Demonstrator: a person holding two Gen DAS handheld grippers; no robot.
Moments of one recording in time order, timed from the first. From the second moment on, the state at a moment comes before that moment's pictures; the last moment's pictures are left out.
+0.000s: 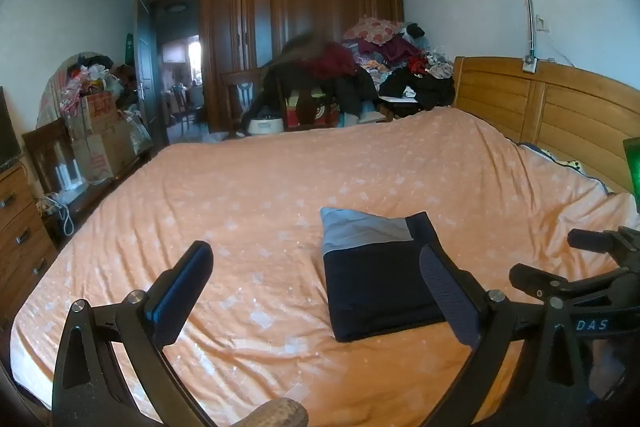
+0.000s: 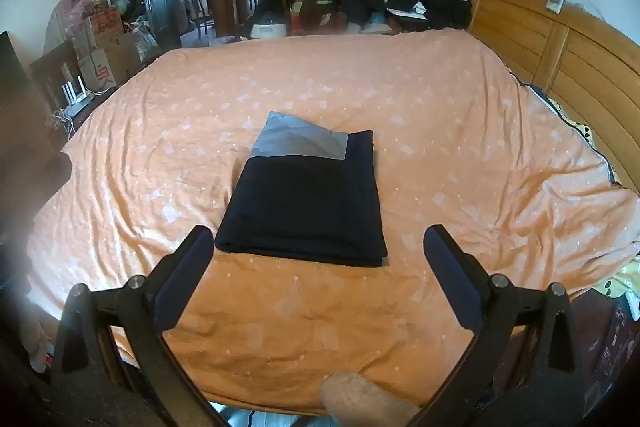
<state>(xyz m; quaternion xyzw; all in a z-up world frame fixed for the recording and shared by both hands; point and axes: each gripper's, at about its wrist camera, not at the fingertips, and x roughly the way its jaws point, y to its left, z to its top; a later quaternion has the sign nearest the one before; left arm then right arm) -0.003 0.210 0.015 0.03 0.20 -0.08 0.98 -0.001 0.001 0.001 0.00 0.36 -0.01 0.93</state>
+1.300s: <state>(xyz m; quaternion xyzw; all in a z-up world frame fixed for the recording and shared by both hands) 0.178 -0.133 -0.199 0.18 0.37 -0.21 0.89 0.128 -0.331 -0.221 0.03 0.52 -0.16 0.84</state>
